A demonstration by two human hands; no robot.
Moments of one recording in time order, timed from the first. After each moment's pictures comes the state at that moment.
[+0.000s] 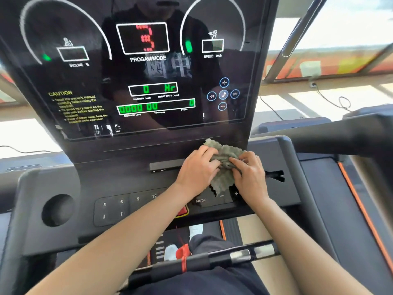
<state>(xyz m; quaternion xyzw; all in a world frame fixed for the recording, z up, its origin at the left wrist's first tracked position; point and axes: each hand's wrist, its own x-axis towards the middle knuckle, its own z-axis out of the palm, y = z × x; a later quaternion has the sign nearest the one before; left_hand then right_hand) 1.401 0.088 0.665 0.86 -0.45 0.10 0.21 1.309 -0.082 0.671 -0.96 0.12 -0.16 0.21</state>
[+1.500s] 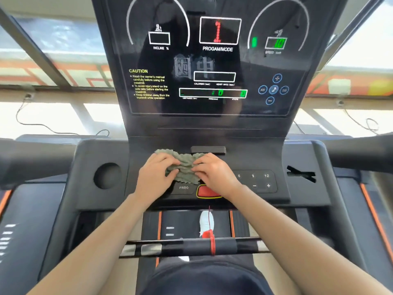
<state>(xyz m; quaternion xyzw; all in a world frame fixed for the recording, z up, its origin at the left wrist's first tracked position) 1.373 0.303 0.665 0.94 -0.19 0.03 0.28 1.351 0.078 0.662 -0.94 -0.19 -0.06 0.27</state>
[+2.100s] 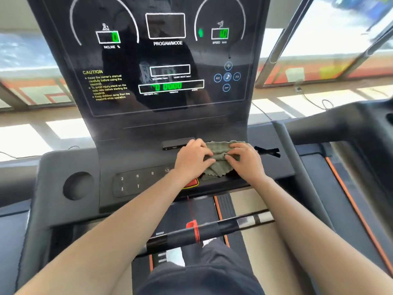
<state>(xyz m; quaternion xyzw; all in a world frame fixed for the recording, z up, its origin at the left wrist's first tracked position) 1.370 0.140 0.682 0.90 -0.34 -0.08 0.26 1.285 -0.051 0.683 -0.96 0.13 -0.06 0.23</state>
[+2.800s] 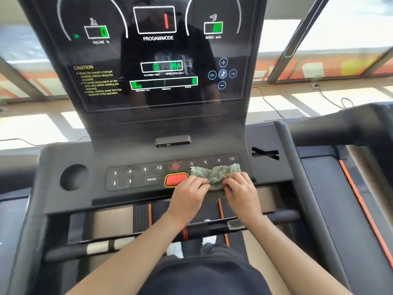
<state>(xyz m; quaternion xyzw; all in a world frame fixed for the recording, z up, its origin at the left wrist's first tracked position) 1.267 0.154 0.632 0.87 -0.40 0.13 0.26 1.202 -0.034 0.655 -0.96 0.02 -0.15 0.22</state>
